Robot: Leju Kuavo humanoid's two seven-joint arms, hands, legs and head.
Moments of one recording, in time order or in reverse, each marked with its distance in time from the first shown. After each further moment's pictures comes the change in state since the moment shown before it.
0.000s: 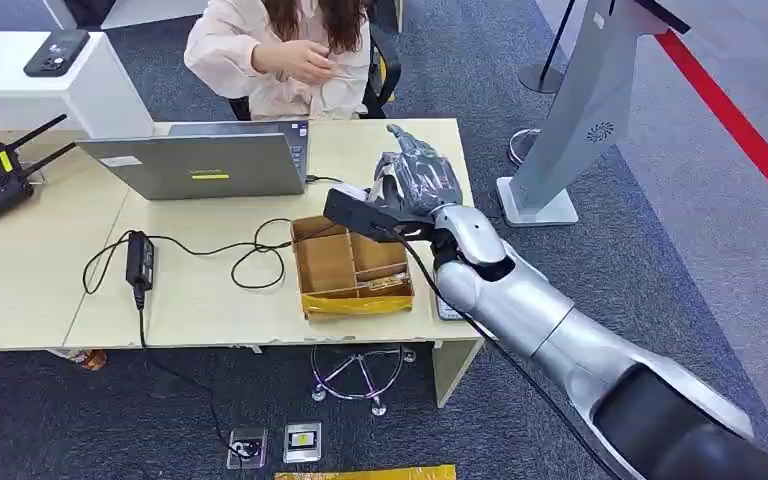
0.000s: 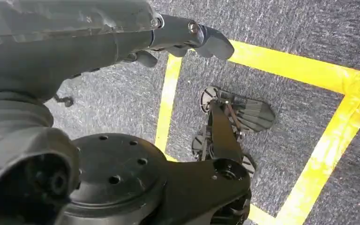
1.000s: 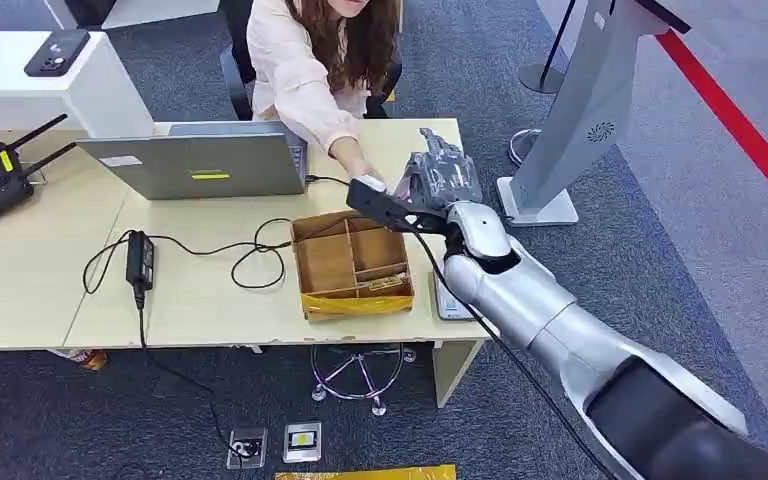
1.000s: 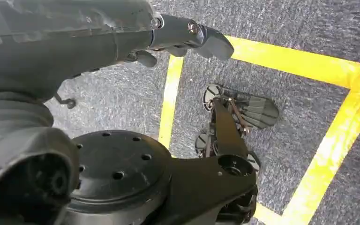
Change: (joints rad) left arm 0.002 -0.001 -0.001 0.000 -0.021 -0.009 0.002; right arm -0.010 0.013 -0.055 0.144 0.099 0.008 0.072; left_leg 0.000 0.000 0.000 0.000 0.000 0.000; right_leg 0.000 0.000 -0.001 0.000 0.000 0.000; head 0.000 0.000
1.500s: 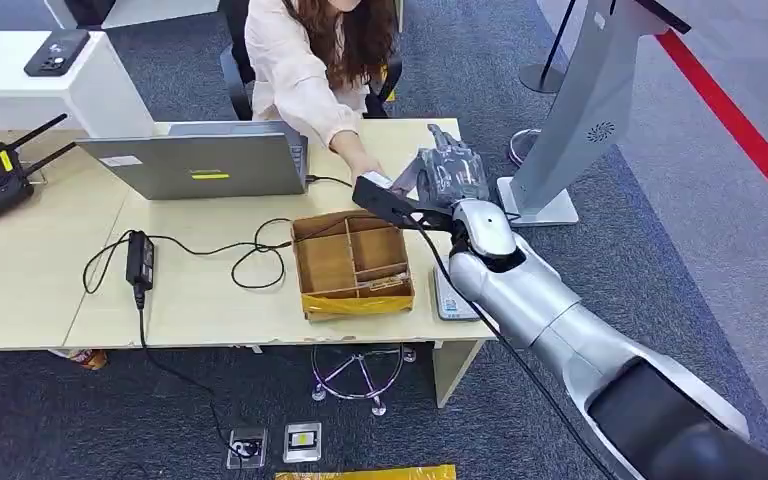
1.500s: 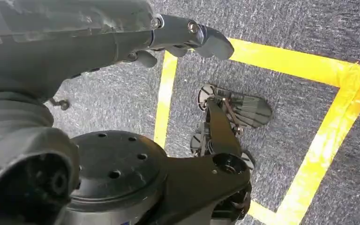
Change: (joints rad) left arm 0.000 0.000 -0.001 0.000 0.000 -0.007 -0.020; right arm 0.008 -0.002 -0.040 0.000 0.053 0.011 -0.006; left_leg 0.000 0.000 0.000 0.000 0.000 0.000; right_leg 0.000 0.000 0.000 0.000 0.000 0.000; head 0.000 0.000
